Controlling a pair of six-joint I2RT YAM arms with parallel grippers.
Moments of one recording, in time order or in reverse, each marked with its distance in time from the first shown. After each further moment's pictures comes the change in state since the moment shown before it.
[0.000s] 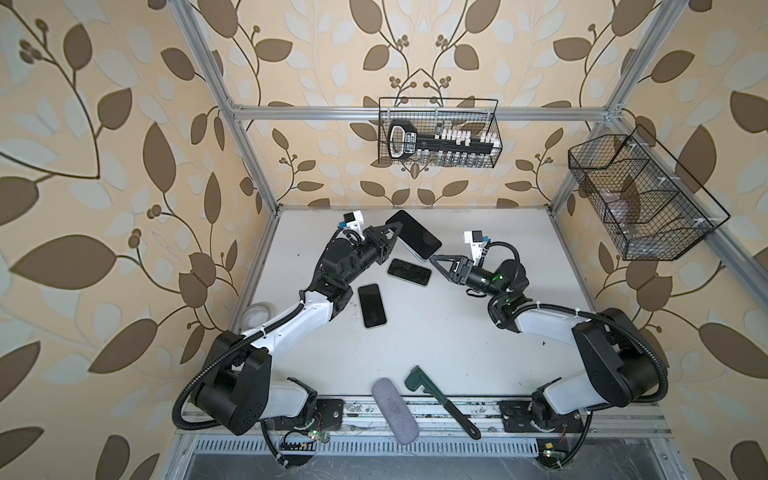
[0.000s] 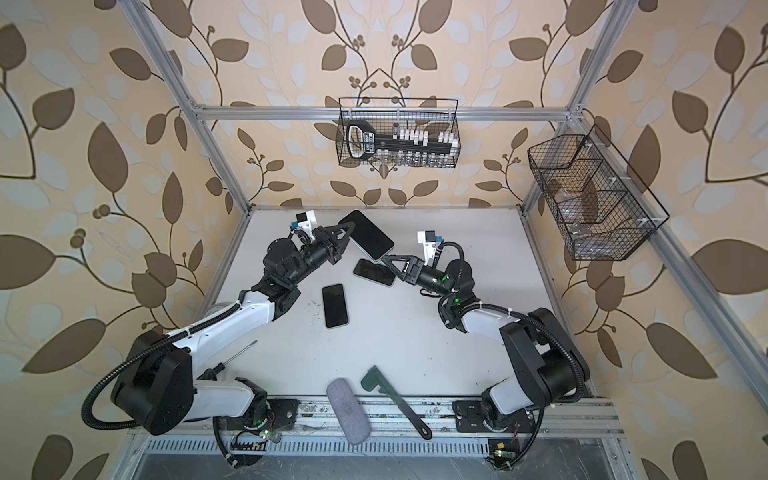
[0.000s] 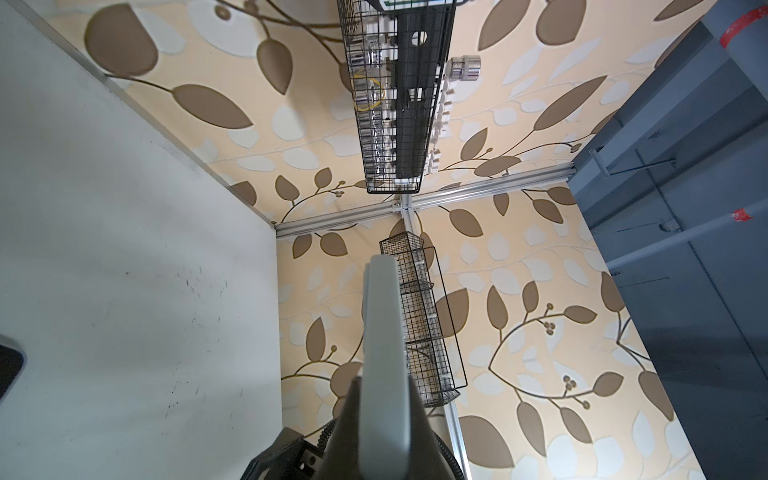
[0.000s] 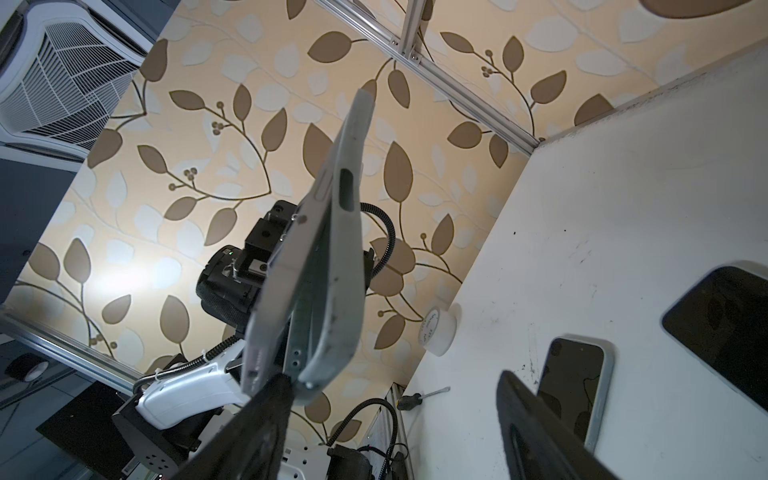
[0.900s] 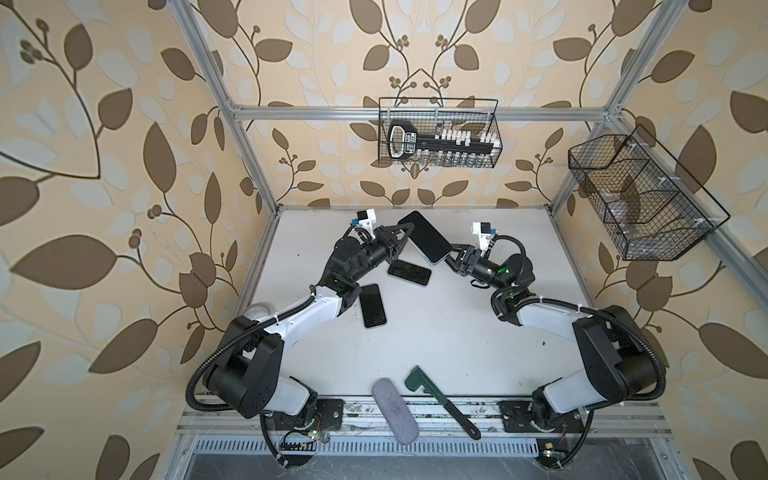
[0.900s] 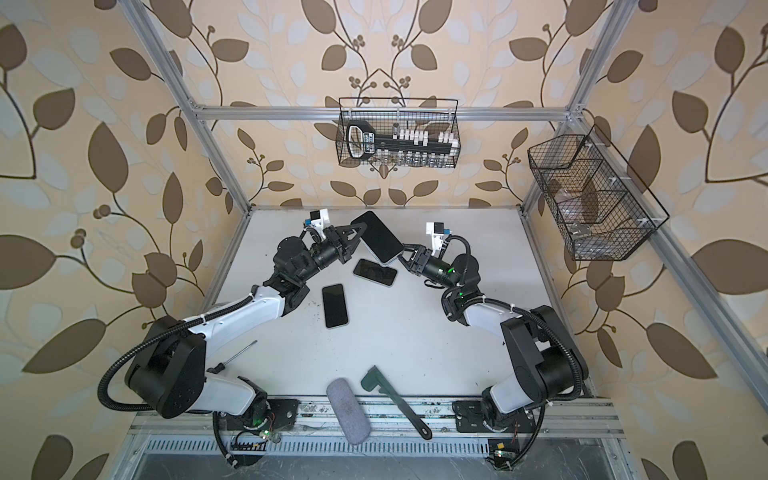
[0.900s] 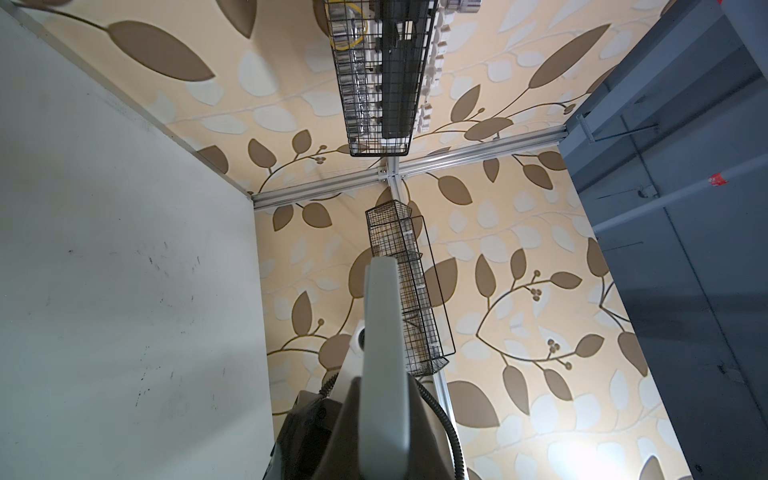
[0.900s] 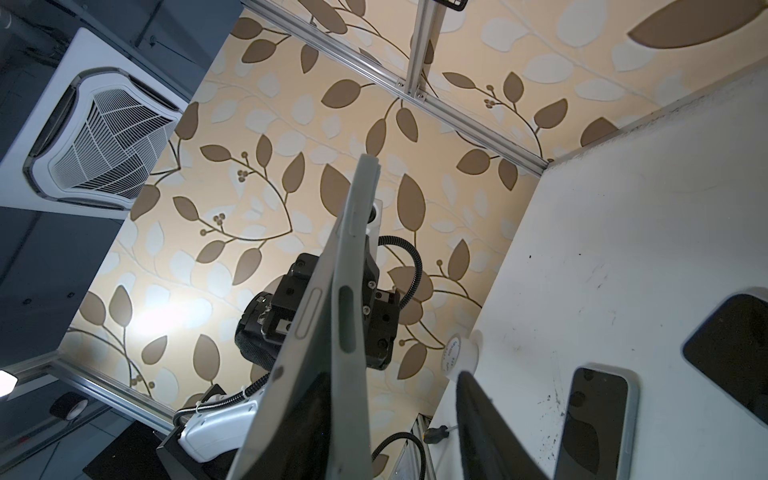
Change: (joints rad) left arm -0.029 0.113 0.050 0.102 0.072 -0.015; right arm -0.048 0.016 0.049 0.038 -0.002 0.134
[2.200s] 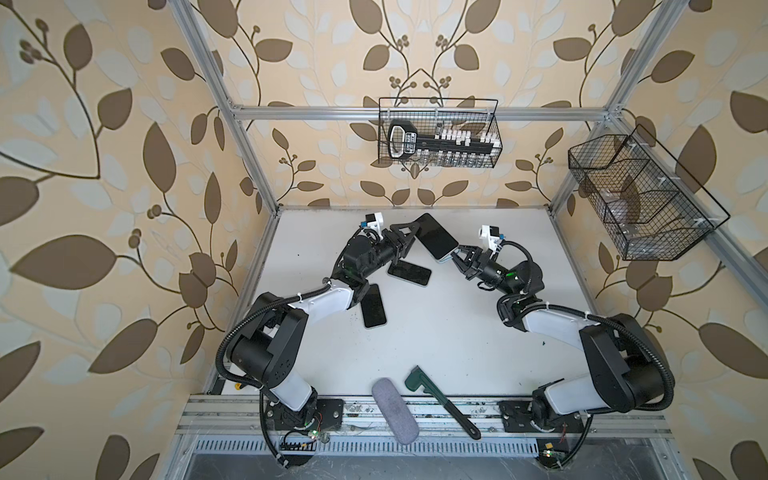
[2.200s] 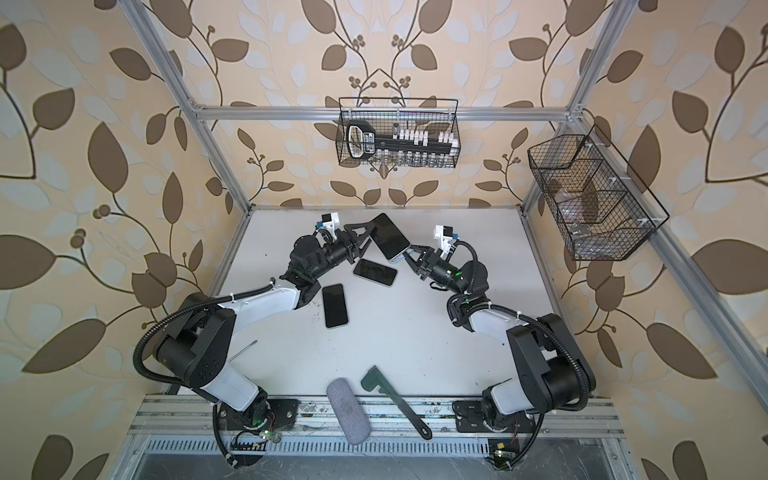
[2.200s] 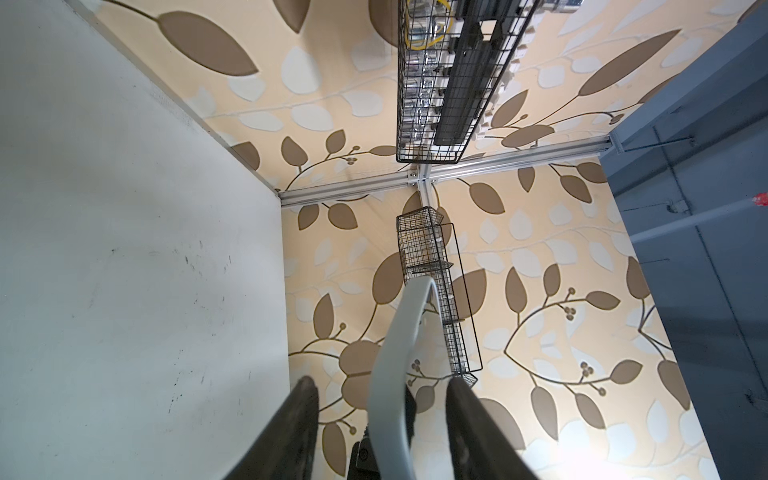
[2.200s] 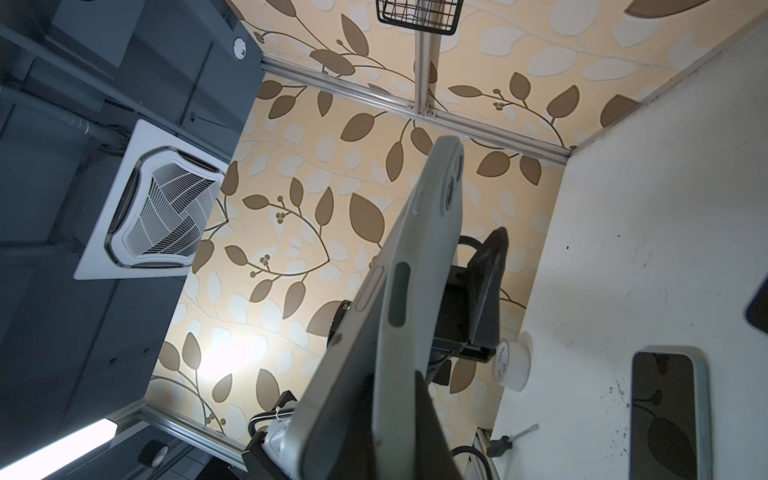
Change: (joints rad) left arm 0.000 0.150 0.023 0.063 -0.008 -0.011; right arm -0.031 -0.057 -0.071 0.090 0.037 0.244
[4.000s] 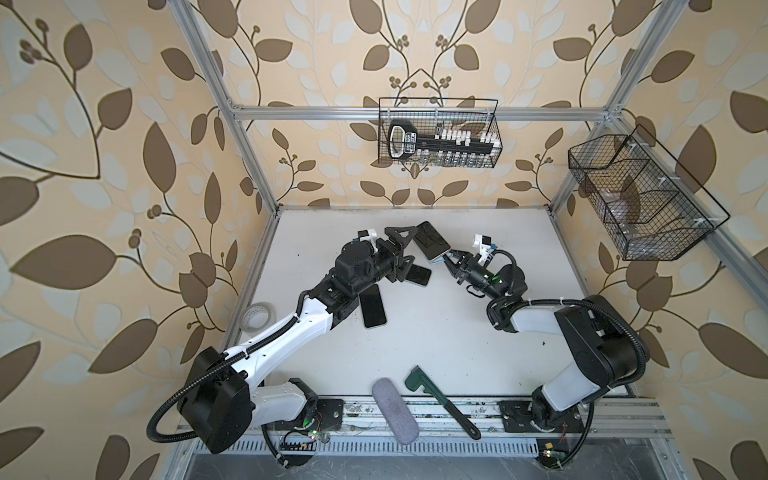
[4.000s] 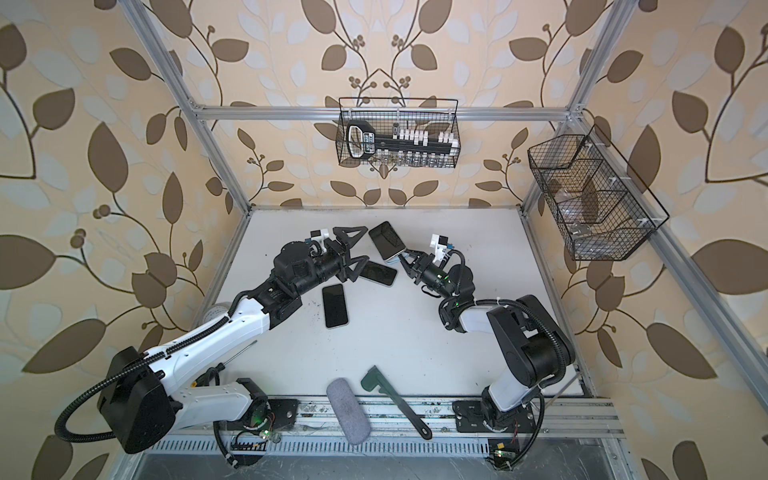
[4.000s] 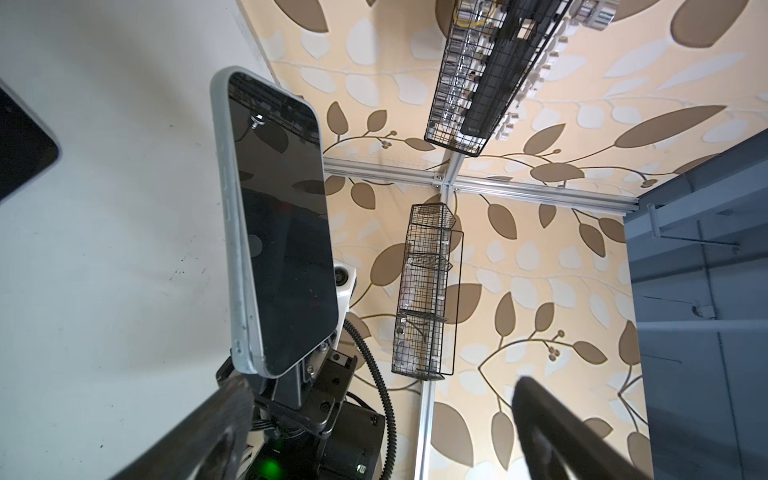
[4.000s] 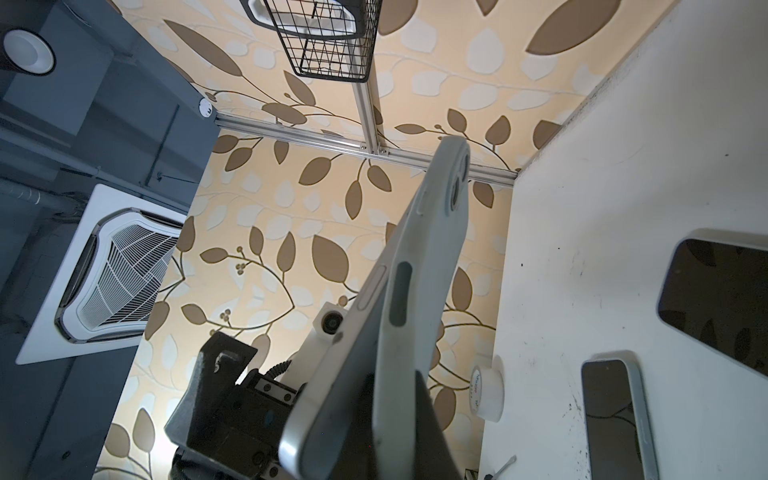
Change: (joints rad) left arm -0.139 -0.353 0.012 -0.556 -0.179 -0.200; right arm 0.056 0.157 -0.017 0.053 0.182 -0.018
